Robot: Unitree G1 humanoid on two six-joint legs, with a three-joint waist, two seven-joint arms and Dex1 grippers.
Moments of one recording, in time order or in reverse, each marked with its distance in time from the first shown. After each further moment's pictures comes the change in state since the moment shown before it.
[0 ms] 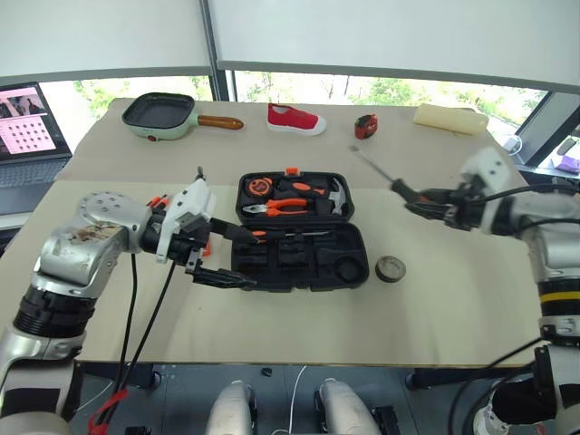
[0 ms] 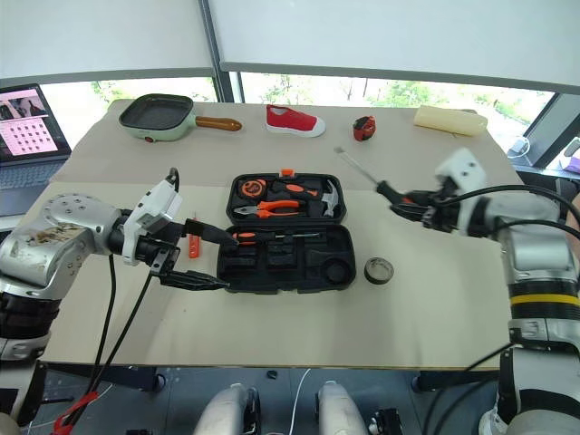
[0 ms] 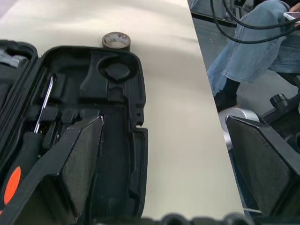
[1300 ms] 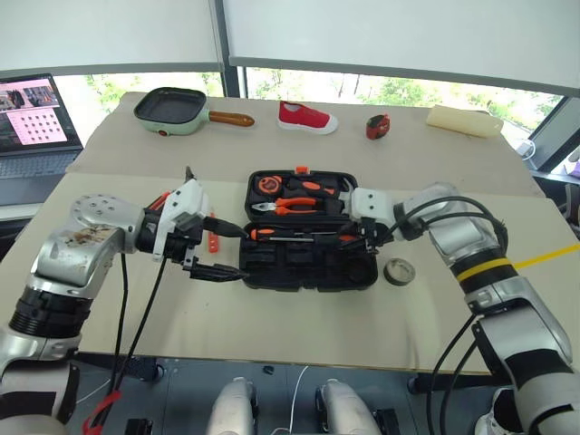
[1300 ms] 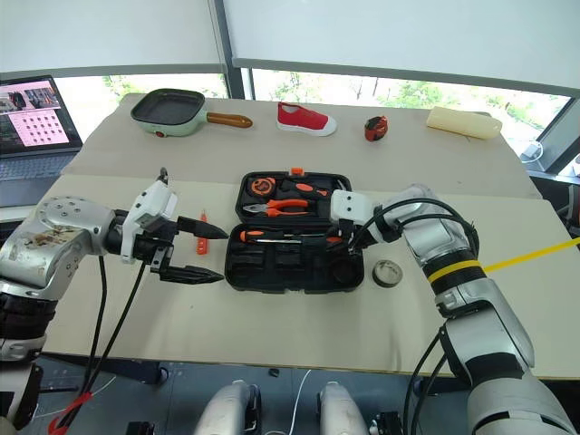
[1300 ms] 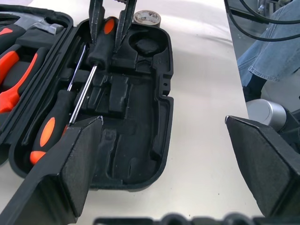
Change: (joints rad) left arm 0.012 -0.017 -0.003 0.047 0.031 -0.052 0.056; right arm -0.228 0.210 0.331 0.288 -0.263 -0.185 0.152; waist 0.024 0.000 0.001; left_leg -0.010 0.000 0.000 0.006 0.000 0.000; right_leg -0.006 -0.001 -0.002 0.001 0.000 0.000
